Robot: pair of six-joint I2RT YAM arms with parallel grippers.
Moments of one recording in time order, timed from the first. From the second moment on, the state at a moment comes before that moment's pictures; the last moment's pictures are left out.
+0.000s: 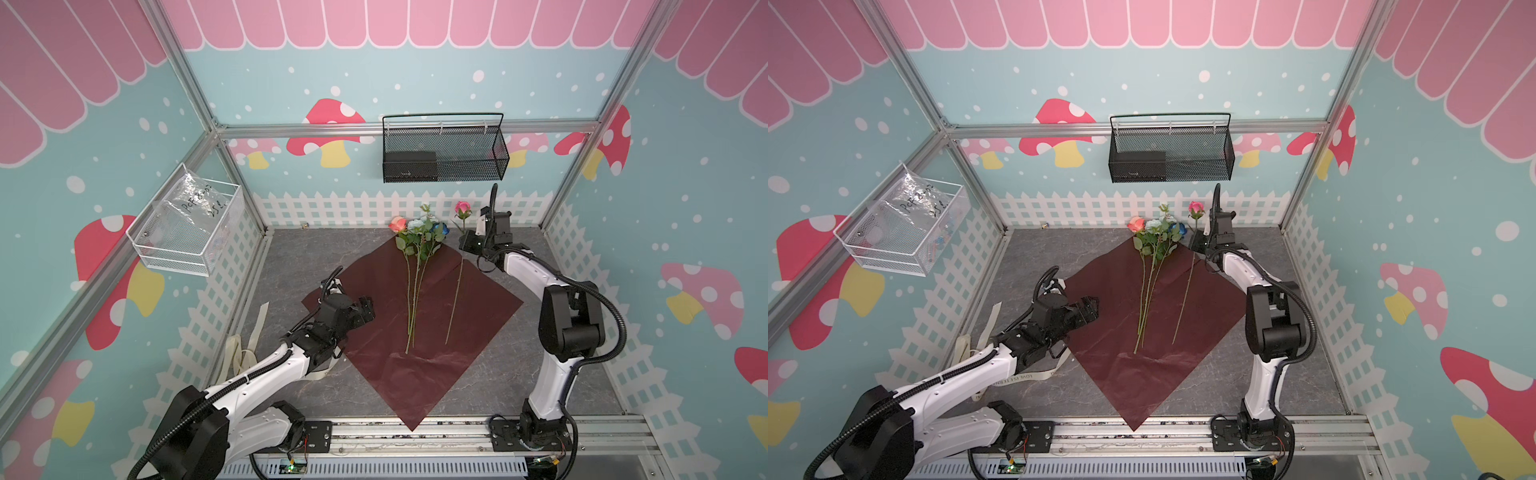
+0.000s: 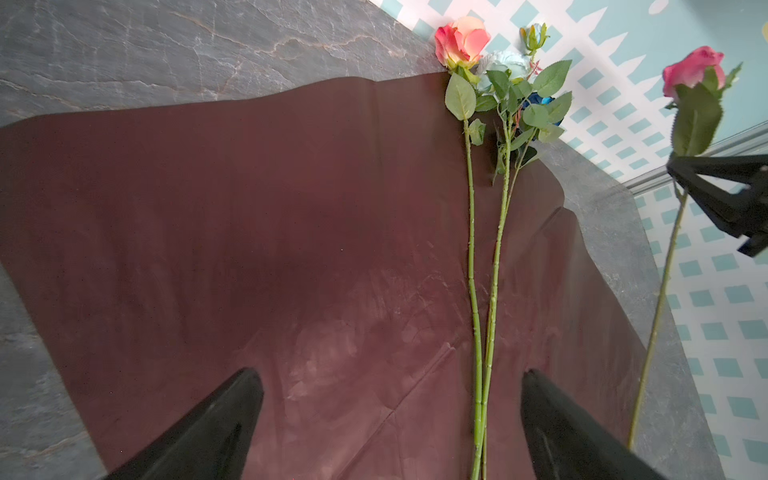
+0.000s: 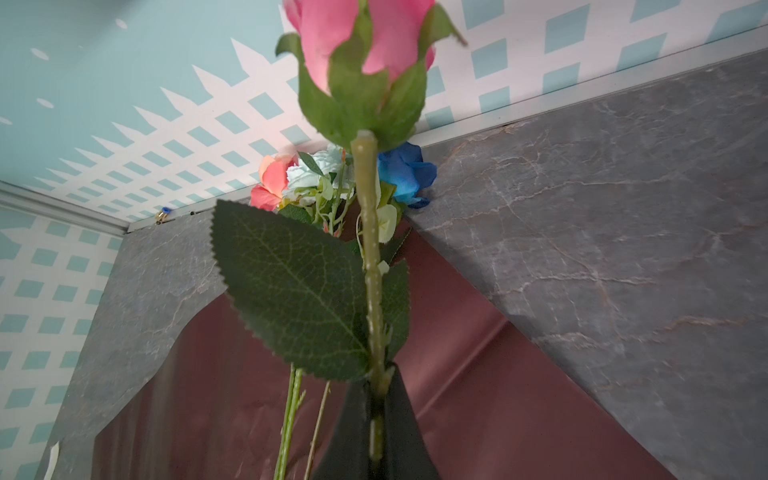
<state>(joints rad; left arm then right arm) -0.55 1.15 0.57 -0.04 -0.21 -0.80 0.17 1.97 1.51 -0.15 -0.21 0.43</state>
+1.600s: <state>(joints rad) -0.55 1.11 0.57 -0.04 -0.21 -0.80 0.32 2.36 1.87 -0.29 -0.11 0.45</state>
